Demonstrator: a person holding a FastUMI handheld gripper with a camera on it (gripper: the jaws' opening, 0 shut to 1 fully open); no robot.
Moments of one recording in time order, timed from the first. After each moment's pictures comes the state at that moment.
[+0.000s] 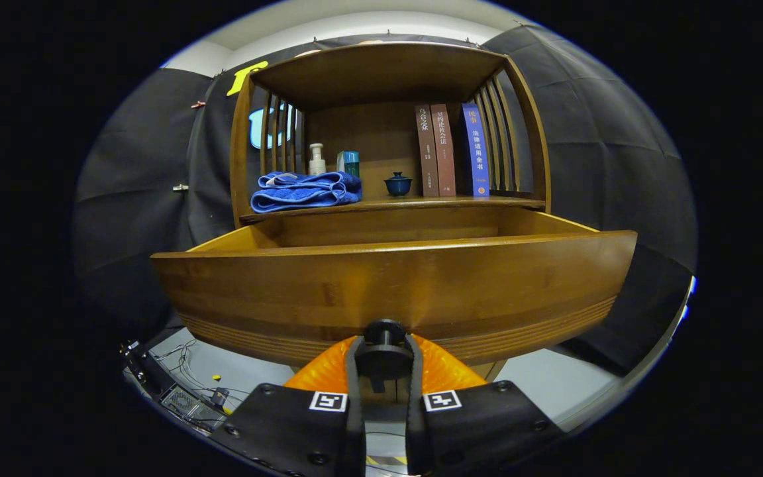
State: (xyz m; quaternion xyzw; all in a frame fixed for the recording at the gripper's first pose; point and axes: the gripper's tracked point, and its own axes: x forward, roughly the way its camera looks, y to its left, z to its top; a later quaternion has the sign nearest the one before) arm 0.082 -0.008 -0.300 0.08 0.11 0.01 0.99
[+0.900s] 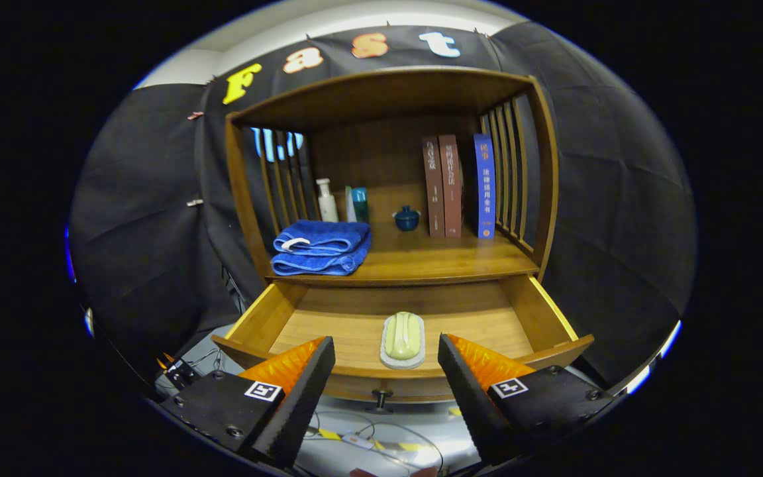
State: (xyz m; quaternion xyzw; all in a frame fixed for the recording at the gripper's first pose) arm 0.098 -0.040 -0.128 0.09 0.21 0.06 0.97
